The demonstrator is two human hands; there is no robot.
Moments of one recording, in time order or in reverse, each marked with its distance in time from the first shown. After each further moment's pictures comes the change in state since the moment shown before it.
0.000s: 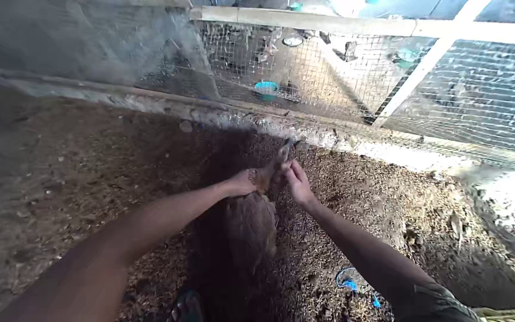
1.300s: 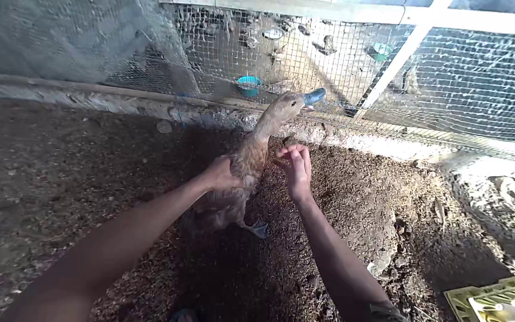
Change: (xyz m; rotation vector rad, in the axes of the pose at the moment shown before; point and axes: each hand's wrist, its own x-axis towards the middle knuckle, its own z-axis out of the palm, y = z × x) left_hand -0.014 0.022 -0.050 0.199 0.190 0.092; right_hand 0.016 -0.013 0.010 0.315 0.318 -0.216
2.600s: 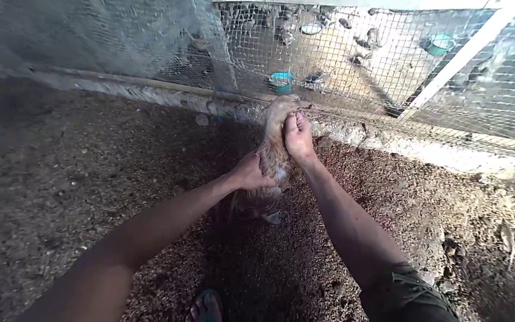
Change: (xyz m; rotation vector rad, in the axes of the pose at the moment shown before) left_hand -0.022 -0.007 0.000 0.070 0.032 -0.062; right_hand 0.079 0.007 0.090 -0.224 -0.104 0.020
